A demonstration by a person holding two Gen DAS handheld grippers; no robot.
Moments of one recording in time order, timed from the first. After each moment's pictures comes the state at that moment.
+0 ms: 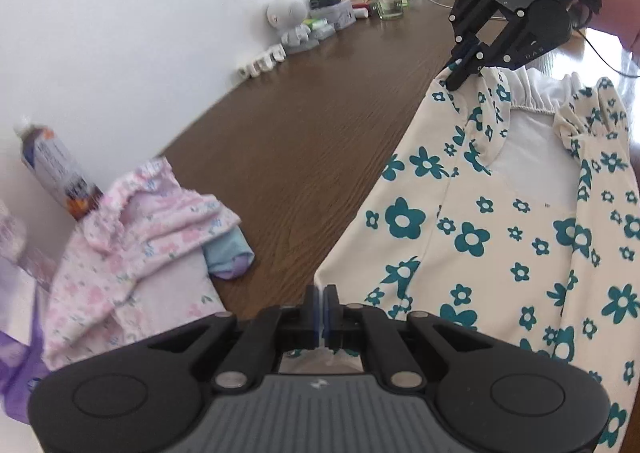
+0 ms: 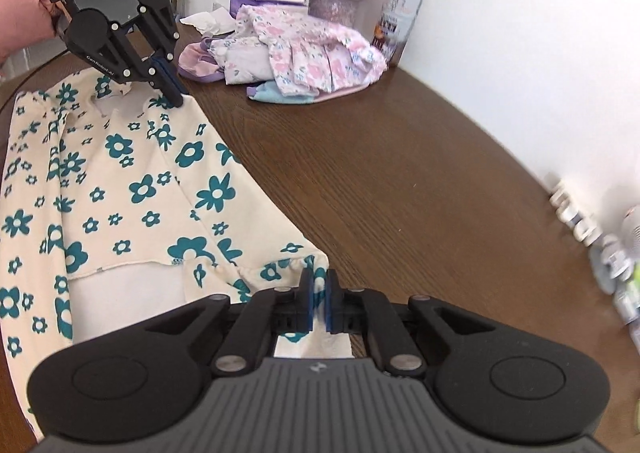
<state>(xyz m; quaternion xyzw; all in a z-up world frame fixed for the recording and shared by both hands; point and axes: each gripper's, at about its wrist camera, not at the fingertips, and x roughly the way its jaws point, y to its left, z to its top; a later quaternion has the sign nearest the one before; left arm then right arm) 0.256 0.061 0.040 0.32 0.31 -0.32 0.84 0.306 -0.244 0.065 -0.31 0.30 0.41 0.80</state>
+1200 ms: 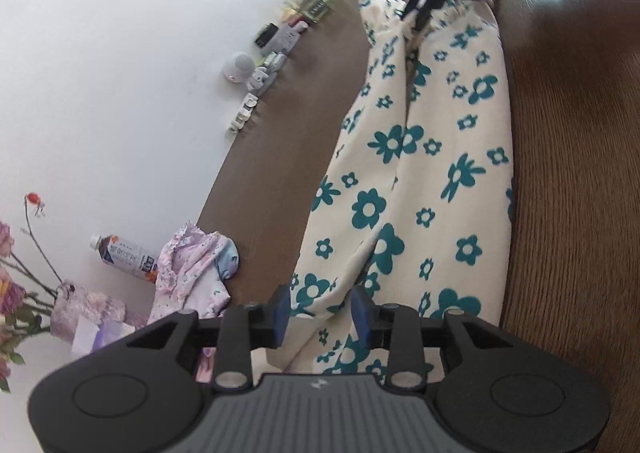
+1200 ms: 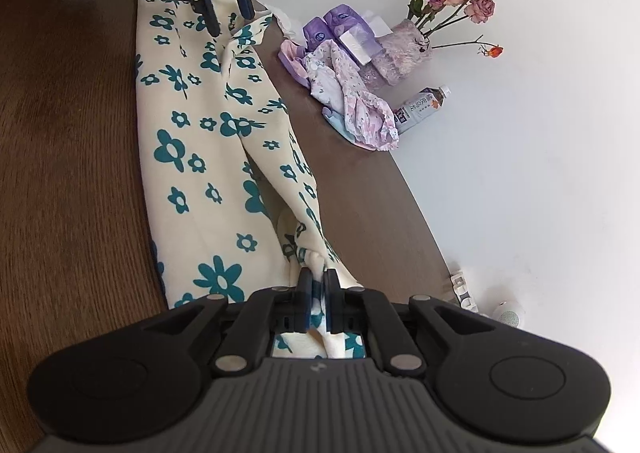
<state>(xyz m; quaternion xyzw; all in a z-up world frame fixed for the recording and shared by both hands) 0.087 0.025 0.006 0.54 0.19 -0.25 0.78 0.094 -0.243 0.012 -0.50 0.11 0.31 0.80</state>
